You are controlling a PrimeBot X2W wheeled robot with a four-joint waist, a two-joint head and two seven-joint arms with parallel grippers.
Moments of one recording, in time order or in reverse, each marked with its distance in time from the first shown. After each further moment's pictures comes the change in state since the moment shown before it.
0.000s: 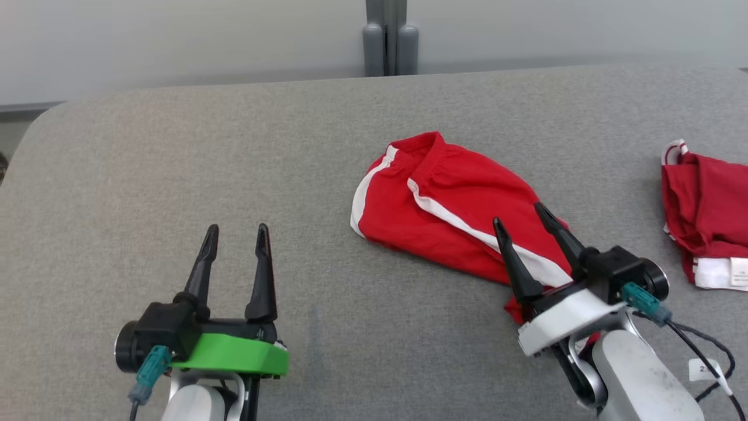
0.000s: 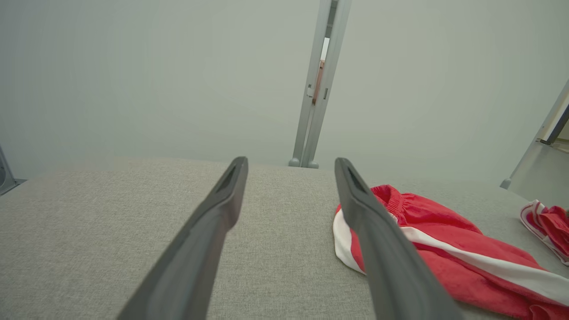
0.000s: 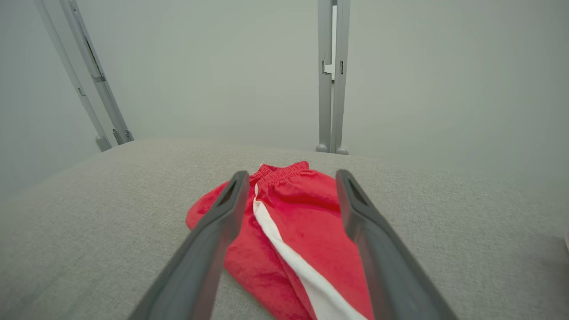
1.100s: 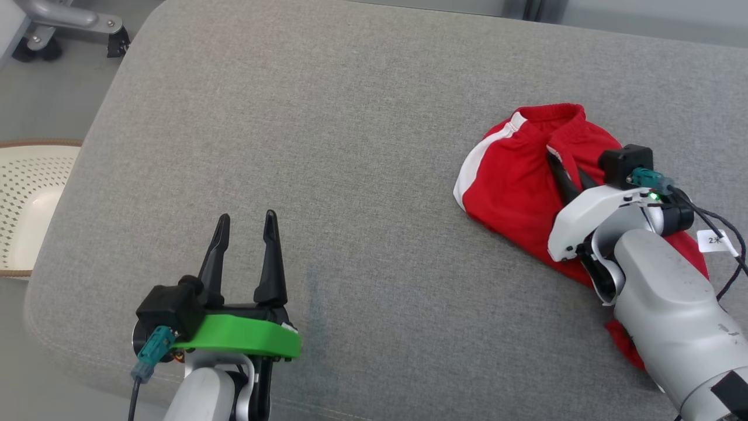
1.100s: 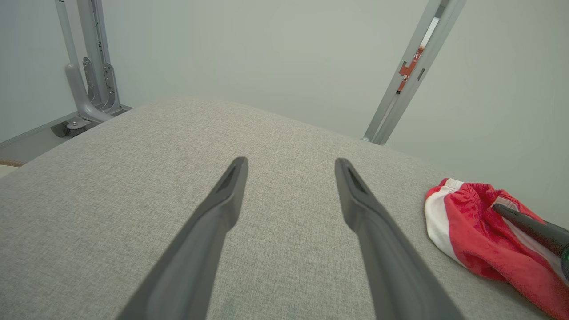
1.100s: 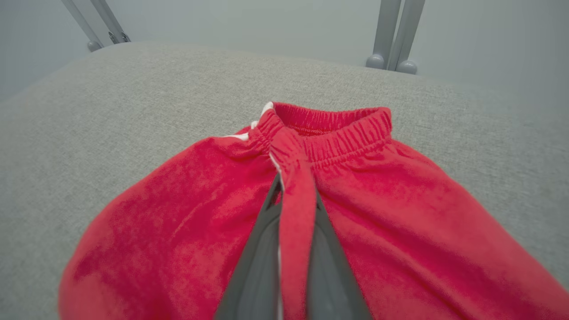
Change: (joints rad) left arm -0.063 0.000 -0.066 0.044 -0.145 0.052 0.000; right arm -0.506 -0.067 0.132 0.696 0.197 0.000 0.030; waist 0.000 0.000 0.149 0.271
